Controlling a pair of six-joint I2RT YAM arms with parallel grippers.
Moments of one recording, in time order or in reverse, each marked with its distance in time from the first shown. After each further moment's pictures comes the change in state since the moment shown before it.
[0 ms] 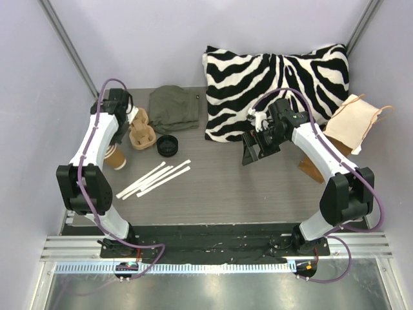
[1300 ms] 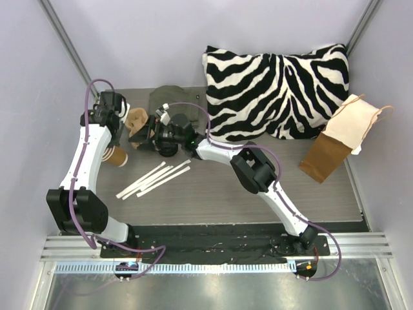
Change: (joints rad) left arm 0.000 -0.186 -0.049 0.007 0.019 -0.164; right arm 0.586 0.930 0.623 1.479 -0.077 1.442
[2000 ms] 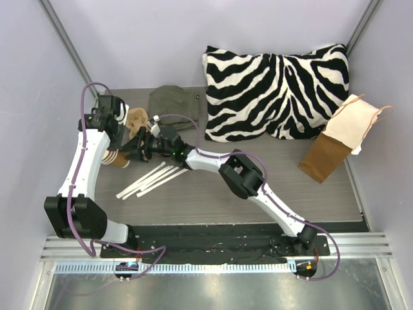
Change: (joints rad) left arm 0.000 -0.051 -0.038 -0.002 0.077 -0.079; right arm 0.091 0.155 0.127 0.077 0.076 0.124
